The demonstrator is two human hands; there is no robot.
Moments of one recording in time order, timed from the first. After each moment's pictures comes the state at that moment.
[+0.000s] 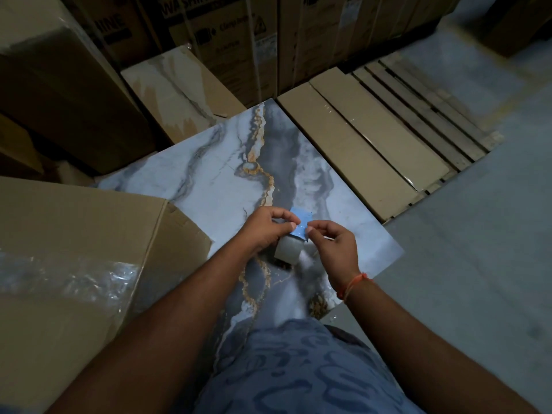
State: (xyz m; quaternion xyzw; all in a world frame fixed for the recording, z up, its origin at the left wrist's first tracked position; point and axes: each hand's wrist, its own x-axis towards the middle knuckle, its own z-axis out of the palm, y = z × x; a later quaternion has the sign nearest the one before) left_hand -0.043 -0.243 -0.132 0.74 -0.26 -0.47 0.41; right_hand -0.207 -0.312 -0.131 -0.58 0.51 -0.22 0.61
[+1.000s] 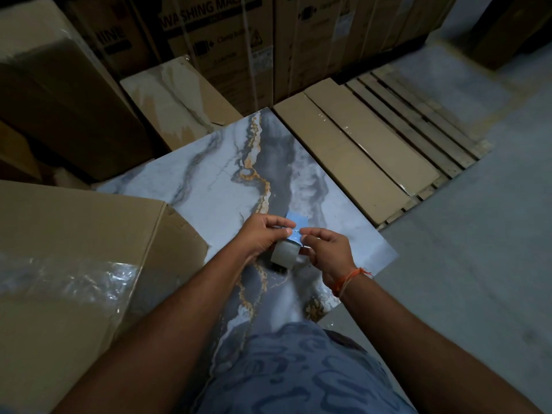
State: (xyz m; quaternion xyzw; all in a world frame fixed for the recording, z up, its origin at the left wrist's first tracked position) left_hand -0.051 -0.236 -0.125 0.70 -0.19 -0.51 0.46; right_hand -0.199 -0.314 -0.127 -0.43 0.52 -0.18 0.71
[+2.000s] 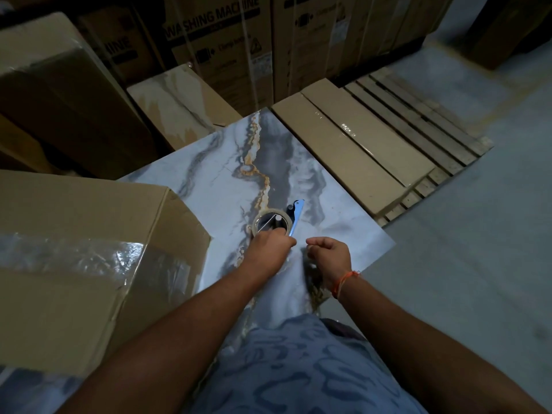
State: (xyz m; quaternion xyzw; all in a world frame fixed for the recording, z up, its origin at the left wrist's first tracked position) left_hand -0.099 -0.217 -0.151 0.80 -0.58 -0.16 -0.02; right_hand -0.235 -0.299 -0.183 -0.47 0.57 -0.16 0.65
